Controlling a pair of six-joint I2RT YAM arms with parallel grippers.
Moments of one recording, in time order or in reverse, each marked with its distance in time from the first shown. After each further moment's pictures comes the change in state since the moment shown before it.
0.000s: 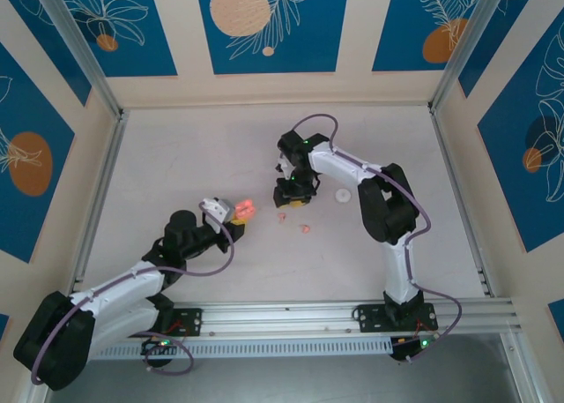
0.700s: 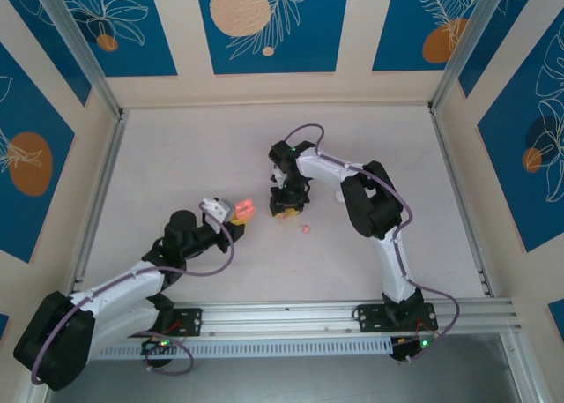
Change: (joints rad) left arm 0.002 0.000 0.000 0.000 0.000 0.003; right arm 0.032 0.130 0.041 0.002 0.000 0.026
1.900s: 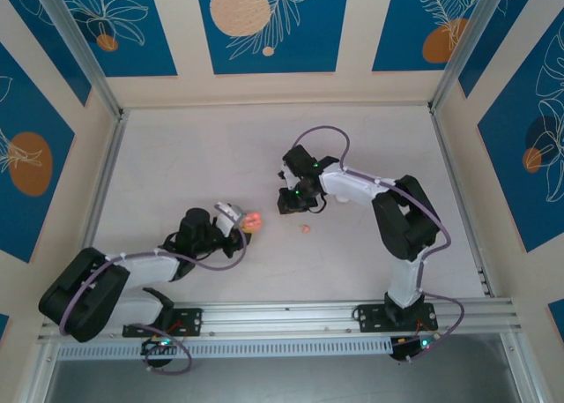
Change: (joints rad) left arm 0.001 0.336 0.008 0.142 0.095 0.023; right arm -0.007 -0.352 -0.418 0.407 0.037 0.025
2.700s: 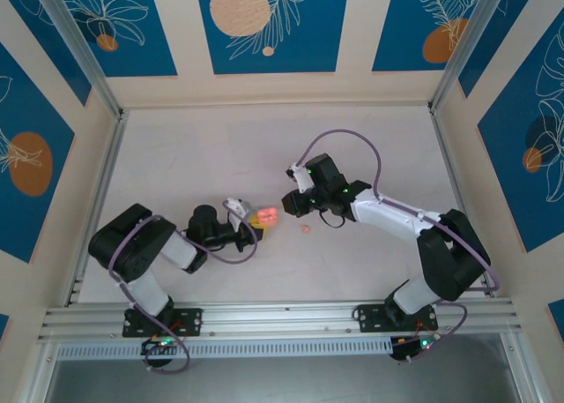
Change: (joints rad) left arm 0.000 0.437 0.047 0.595 0.205 -0.095; right arm 0.015 -0.369 -0.350 0.408 -0.024 -0.152
